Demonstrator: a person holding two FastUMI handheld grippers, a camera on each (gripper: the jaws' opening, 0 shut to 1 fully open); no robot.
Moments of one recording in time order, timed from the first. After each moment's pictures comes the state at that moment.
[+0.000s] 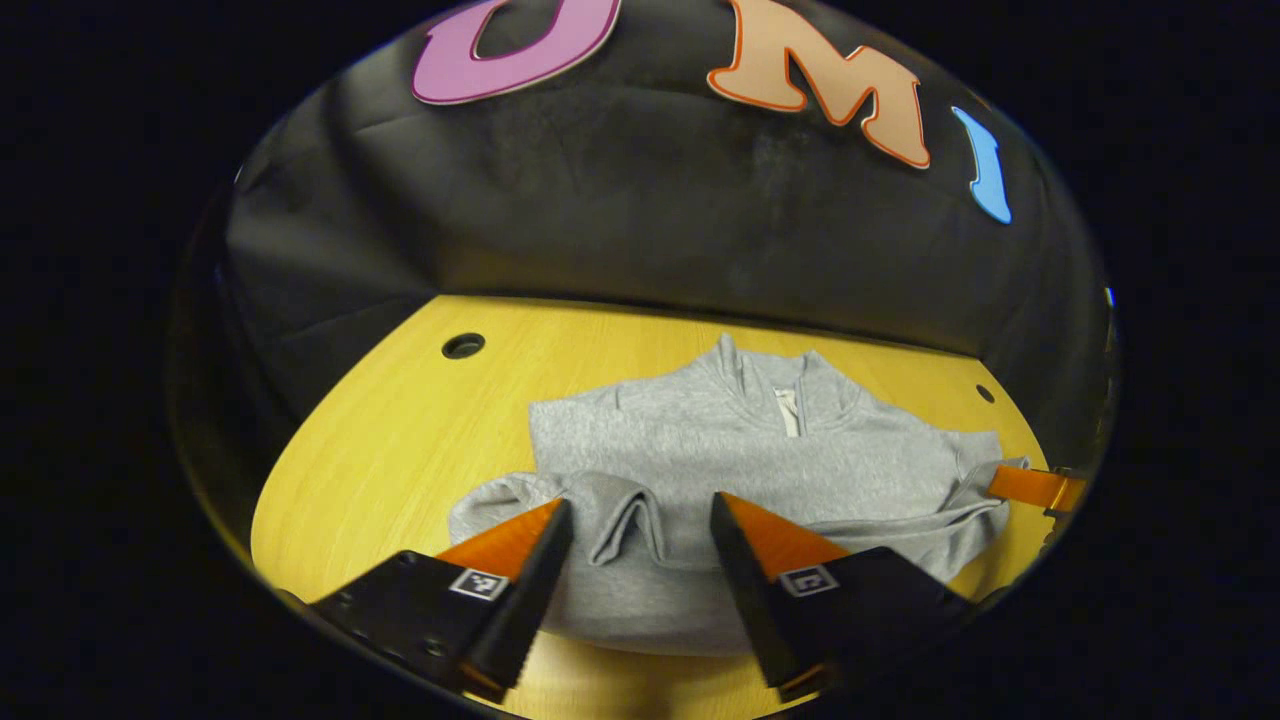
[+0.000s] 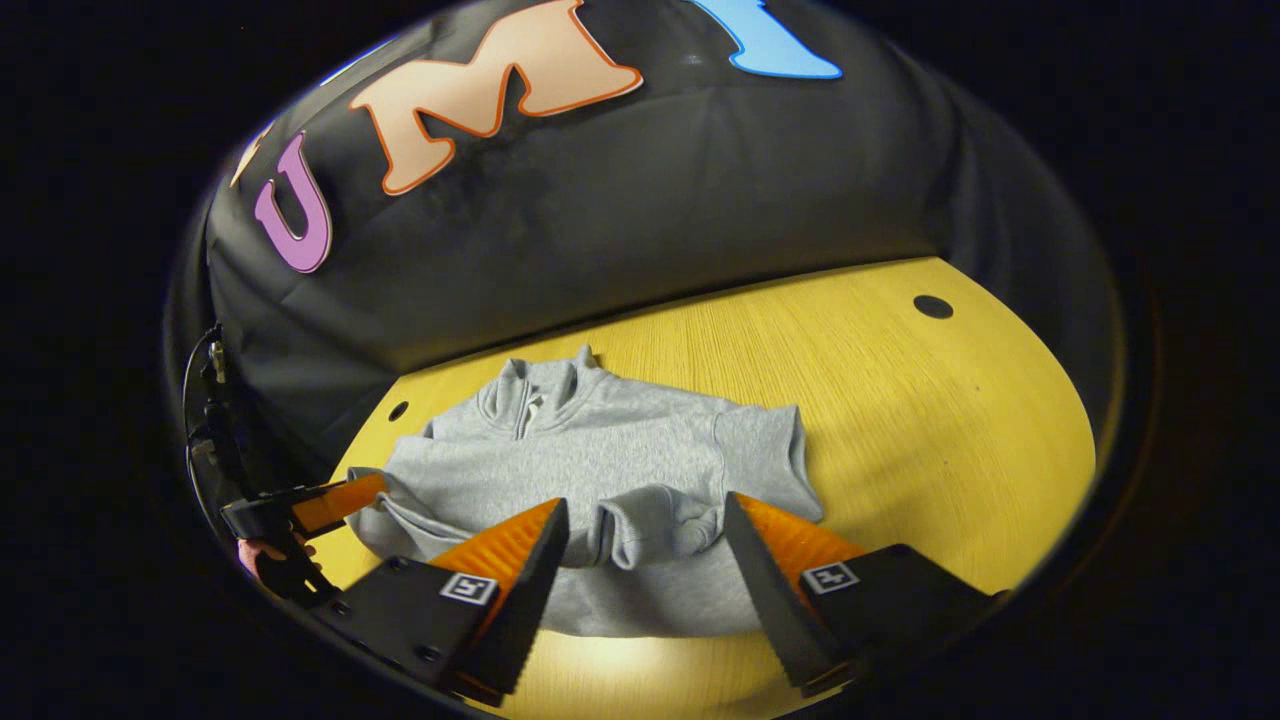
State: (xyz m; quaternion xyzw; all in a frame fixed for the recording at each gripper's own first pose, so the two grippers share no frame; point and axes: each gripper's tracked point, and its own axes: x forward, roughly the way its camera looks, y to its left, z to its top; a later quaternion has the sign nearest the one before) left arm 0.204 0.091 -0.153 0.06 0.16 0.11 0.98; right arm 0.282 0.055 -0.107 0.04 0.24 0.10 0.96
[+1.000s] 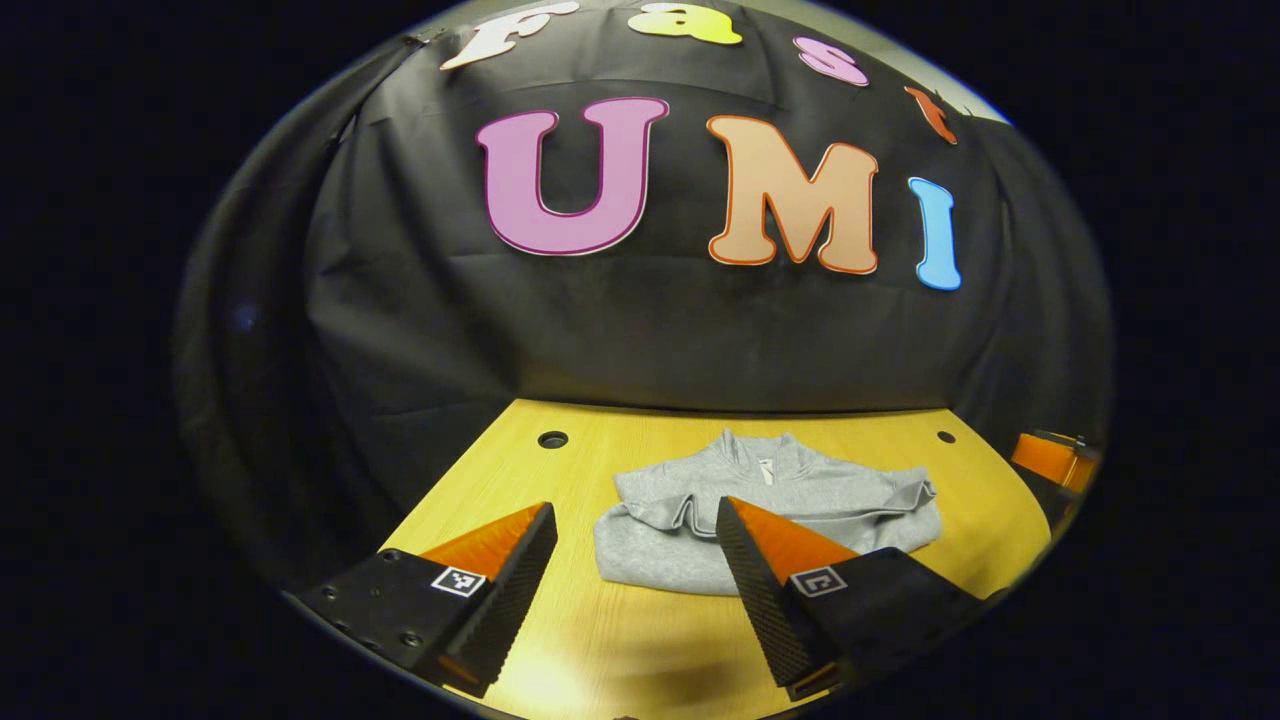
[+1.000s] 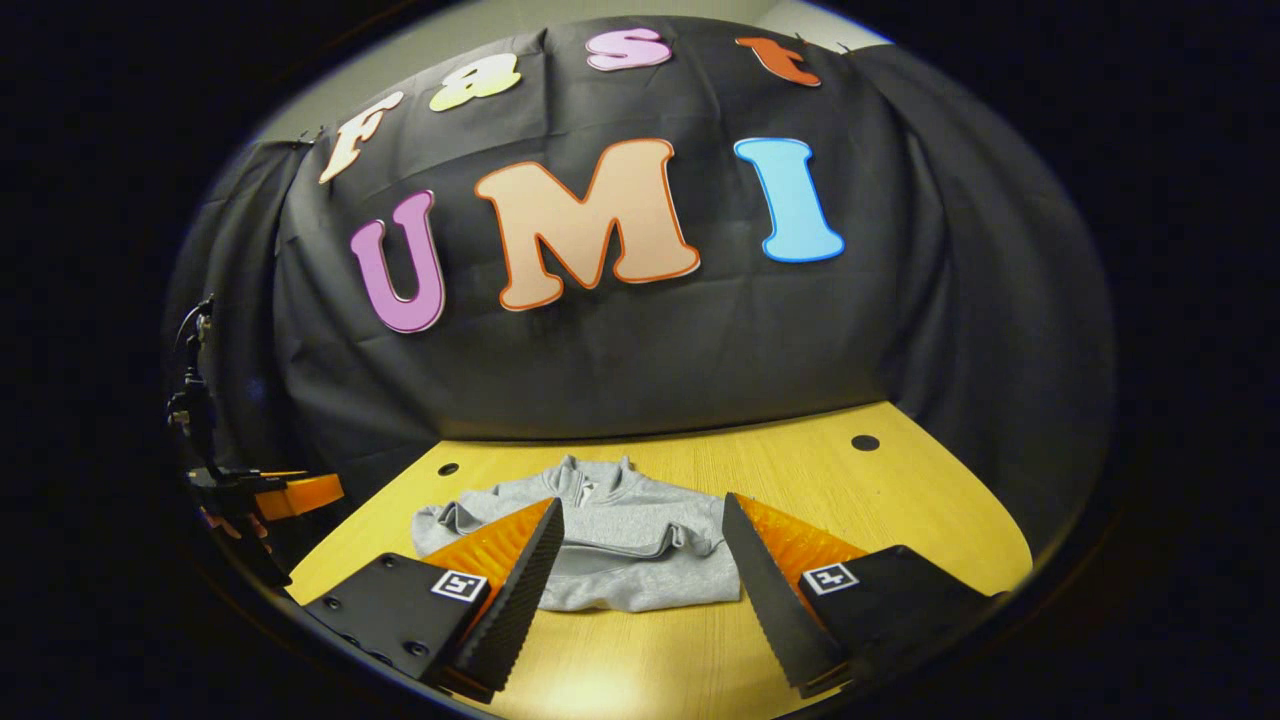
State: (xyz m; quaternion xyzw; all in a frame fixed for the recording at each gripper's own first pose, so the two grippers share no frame) left arm 0.037 0.069 -0.046 0.08 0.05 0.12 0.99; right arm 0.127 0.065 0.036 -0.01 0.05 0.11 0.99
